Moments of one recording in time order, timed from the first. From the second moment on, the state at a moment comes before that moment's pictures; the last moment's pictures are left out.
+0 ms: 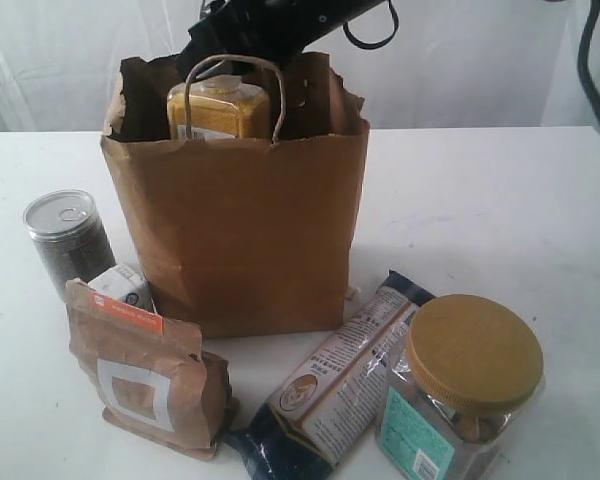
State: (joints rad) left arm 0.02 0.17 0.02 0.11 0.37 -0.32; right arm 0.47 1.95 -1.92 0.81 0.94 -0.77
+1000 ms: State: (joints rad) left arm 0.02 0.17 0.02 0.11 0.37 -0.32; right arm 0.47 1.94 -1.93 0.82 0.95 -0.74
